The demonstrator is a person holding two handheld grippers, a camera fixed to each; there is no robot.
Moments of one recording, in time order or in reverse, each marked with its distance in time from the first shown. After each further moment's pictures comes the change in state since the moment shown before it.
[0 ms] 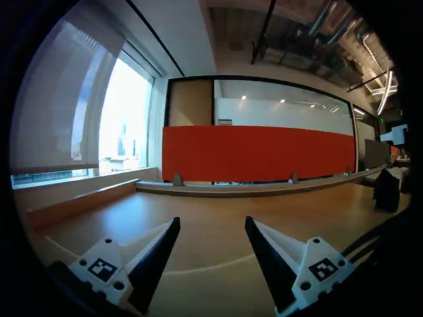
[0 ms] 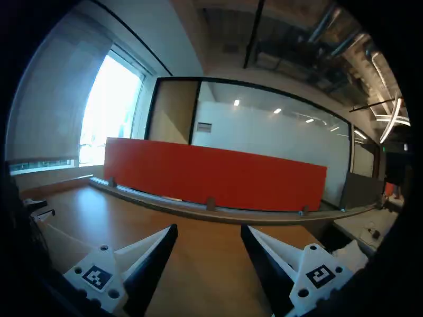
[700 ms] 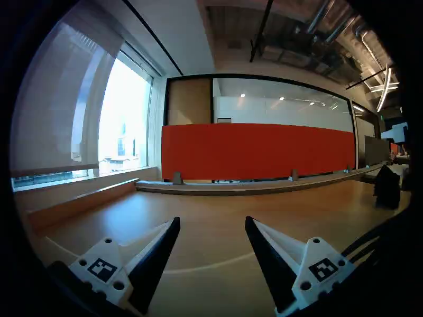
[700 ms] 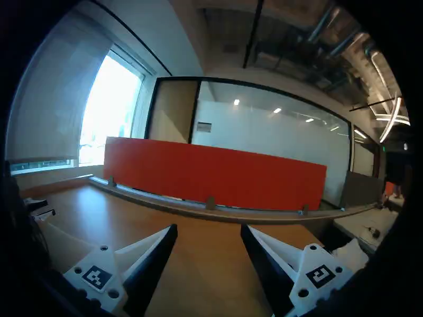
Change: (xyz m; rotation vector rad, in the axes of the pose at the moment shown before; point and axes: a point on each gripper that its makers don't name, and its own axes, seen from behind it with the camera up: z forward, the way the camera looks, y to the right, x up) left arm -0.004 0.001 0.001 -0.001 -0.008 0.016; right arm -0.006 0.007 0.000 -0.001 0.001 0.005
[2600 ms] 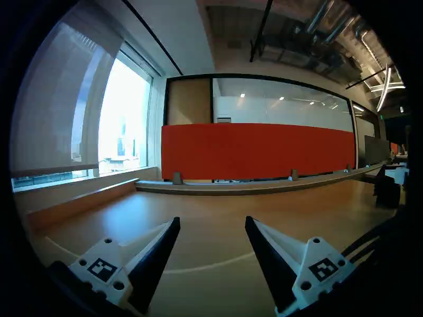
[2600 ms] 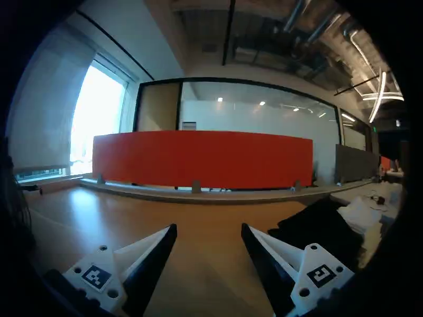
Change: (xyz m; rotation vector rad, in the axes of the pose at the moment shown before) left arm -0.002 0.001 0.000 0.000 0.000 0.001; right arm -0.110 0.047 -0.003 -0.062 0.028 0.120
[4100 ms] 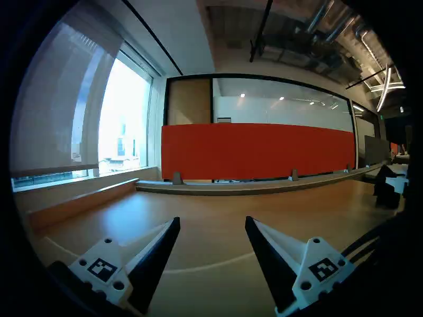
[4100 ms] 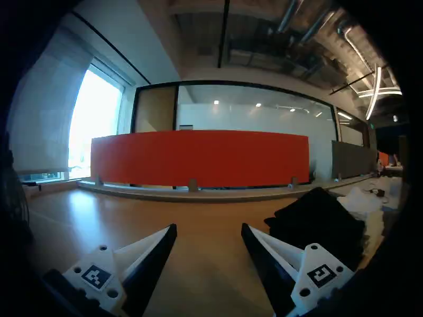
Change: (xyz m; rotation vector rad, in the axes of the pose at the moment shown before) left arm -0.001 0.000 0.000 0.000 0.000 0.000; right arm -0.020 0.004 -0.007 -0.012 0.023 0.014
